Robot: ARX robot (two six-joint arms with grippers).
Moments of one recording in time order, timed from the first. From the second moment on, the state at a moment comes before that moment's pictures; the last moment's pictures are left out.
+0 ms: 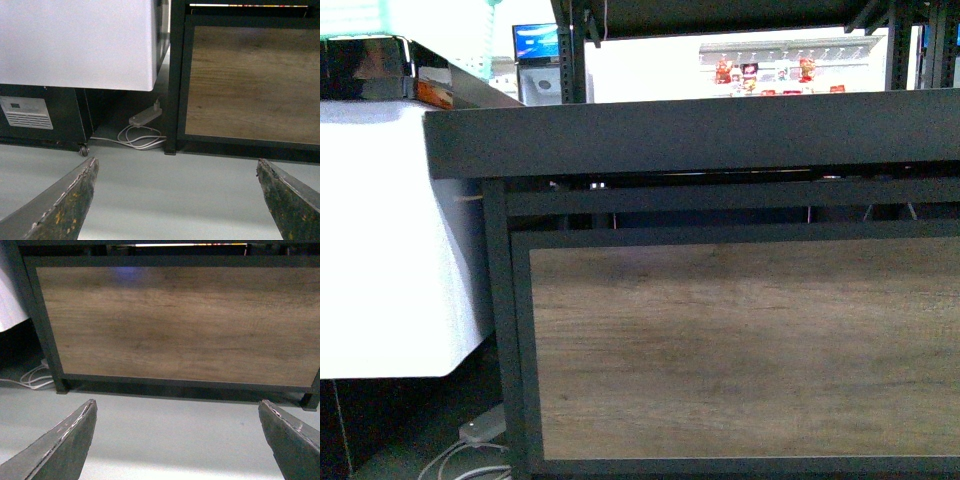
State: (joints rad) left arm 0.00 0.00 0.01 0.00 0.00 0.00; right arm 0.00 0.00 0.02 0.00 0.00 0.00
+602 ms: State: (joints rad) left arm 0.00 0.00 0.01 0.00 0.00 0.00; right arm 0.00 0.00 0.02 0.00 0.00 0.00
